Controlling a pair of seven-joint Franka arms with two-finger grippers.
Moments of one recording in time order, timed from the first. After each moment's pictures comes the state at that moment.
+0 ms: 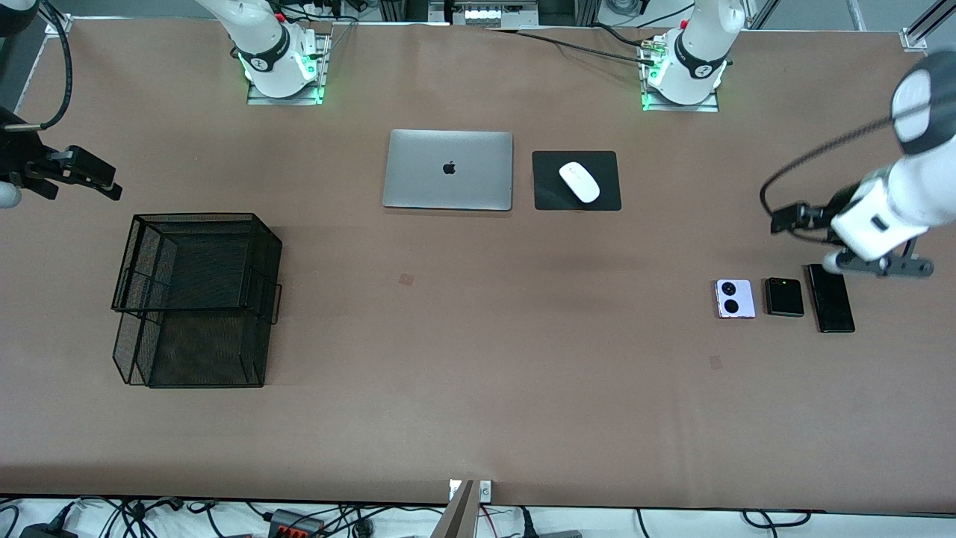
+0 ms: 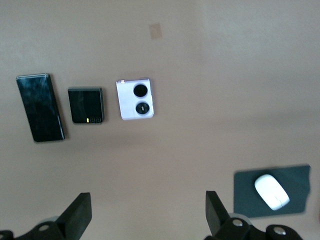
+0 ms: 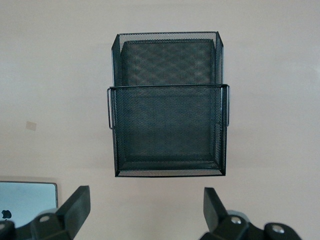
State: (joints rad) left arm 0.03 0.19 0.00 -1.71 -0.01 1.73 0.10; right arm 0.03 -0.01 -0.08 -1.68 0.01 1.69 -0.05
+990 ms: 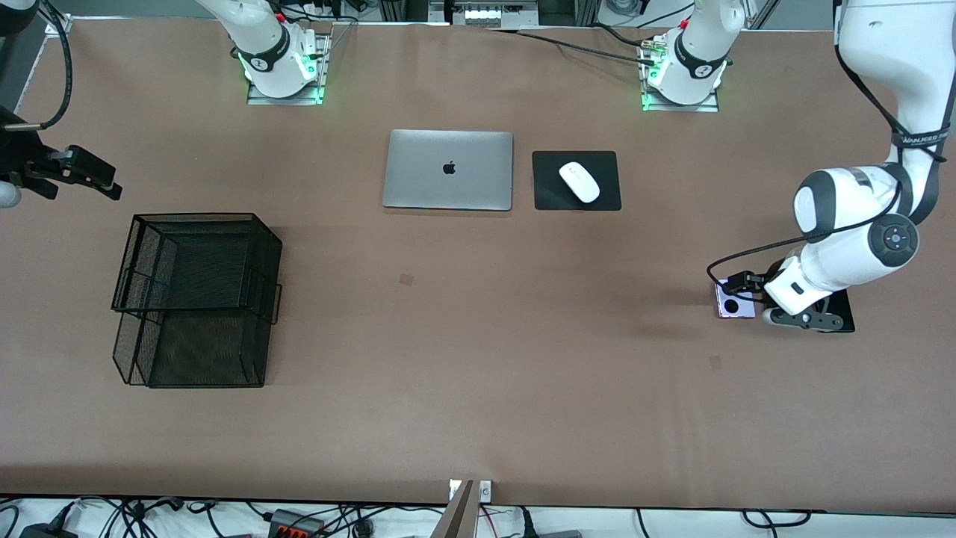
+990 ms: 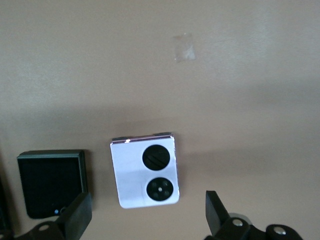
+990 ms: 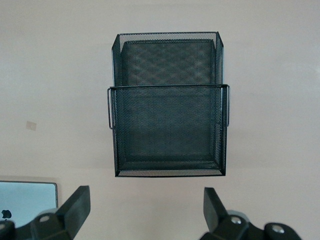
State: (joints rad) left arm 0.07 0.43 0.00 -1.96 -0.02 2.33 0.17; right arm 0.03 -0.01 -0.08 -1.68 0.01 1.69 -0.05
